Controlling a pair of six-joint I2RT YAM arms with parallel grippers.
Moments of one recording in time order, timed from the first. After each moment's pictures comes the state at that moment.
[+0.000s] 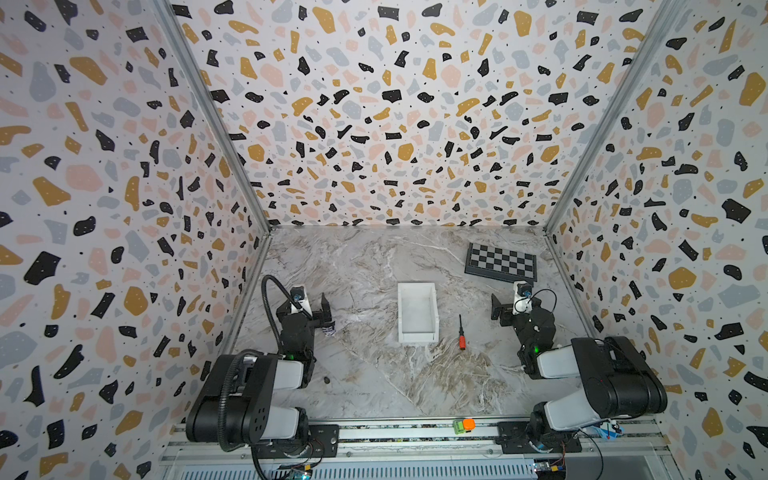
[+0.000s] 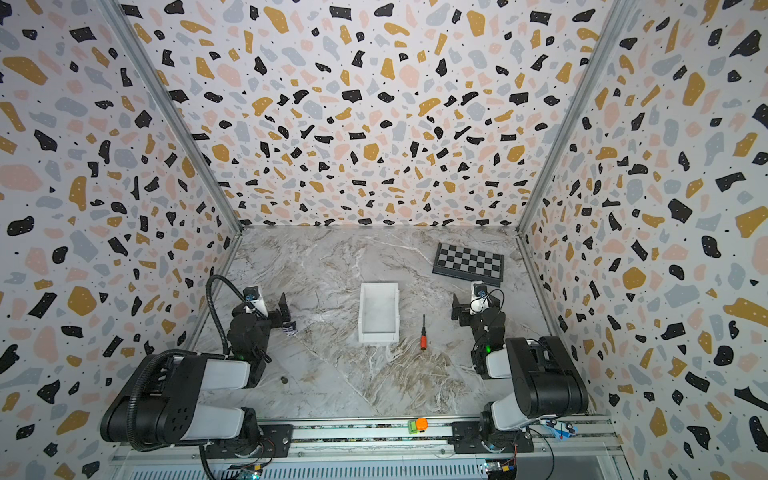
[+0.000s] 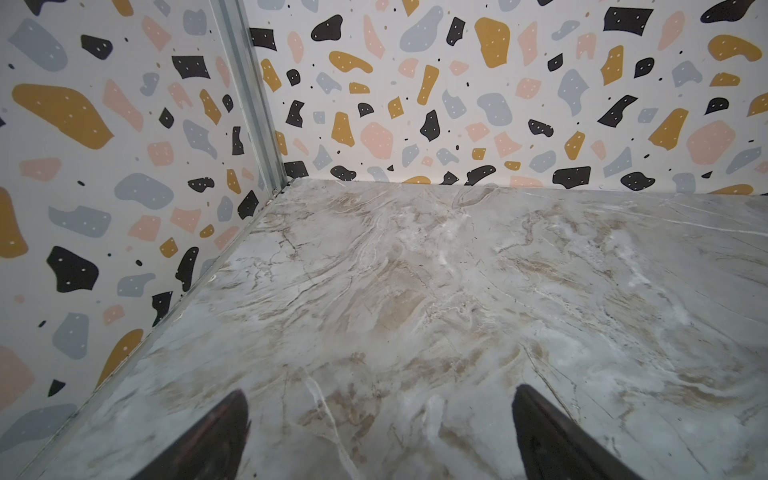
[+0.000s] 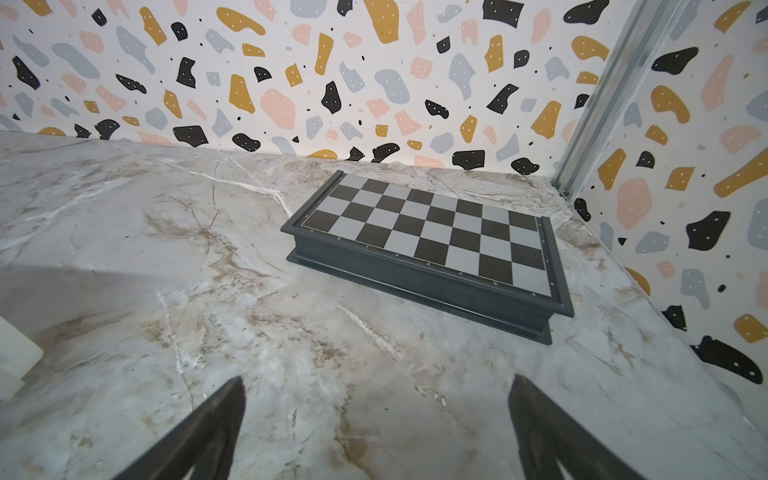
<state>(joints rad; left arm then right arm) -0.05 1.38 0.17 1.03 -0.21 0.00 0.06 1.49 0.21 1.09 -0.03 -0.07</state>
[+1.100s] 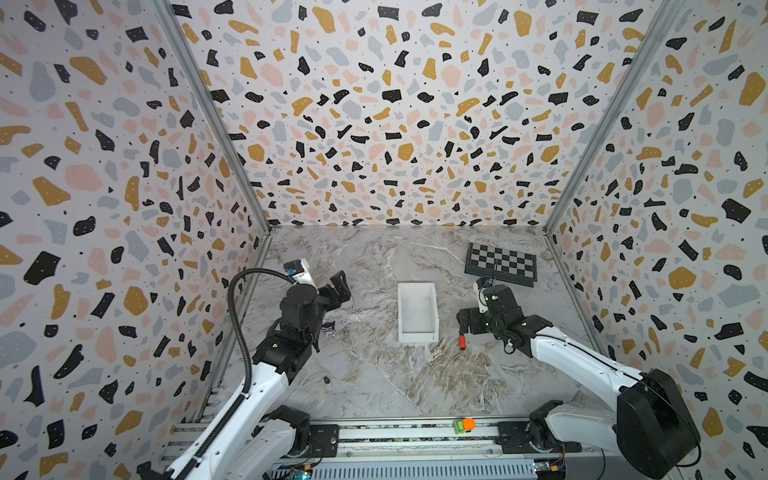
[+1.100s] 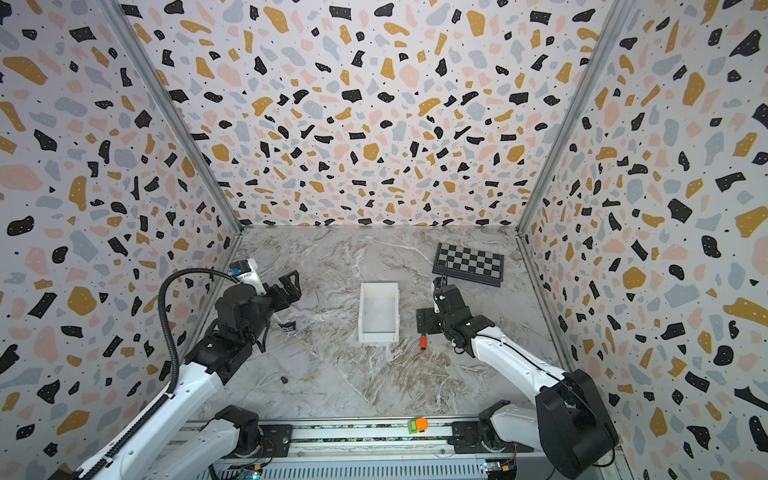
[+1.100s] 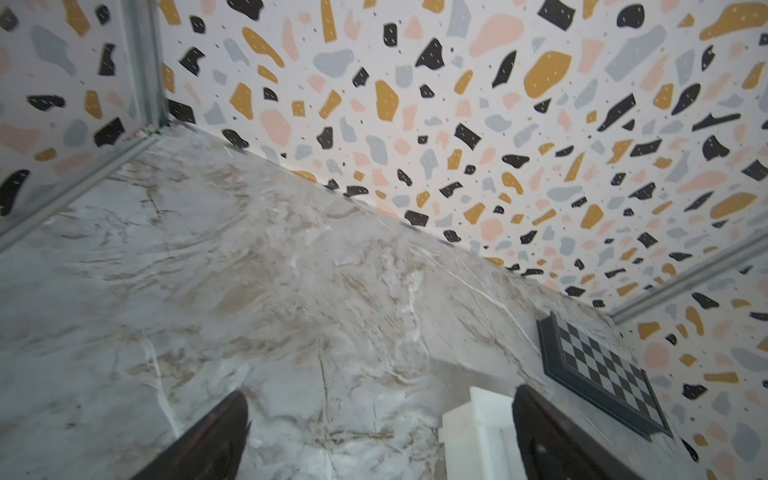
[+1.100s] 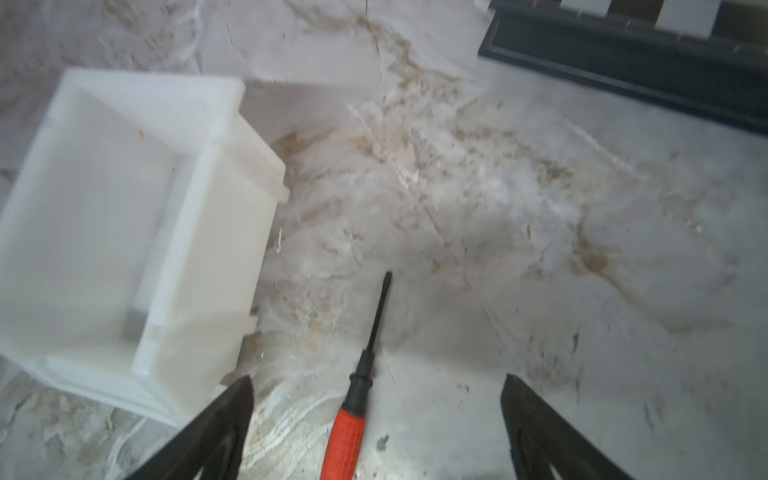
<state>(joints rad) -0.36 0.86 0.65 -0.11 -0.23 -0.55 0.52 1.22 0.65 -0.31 0.06 0.34</state>
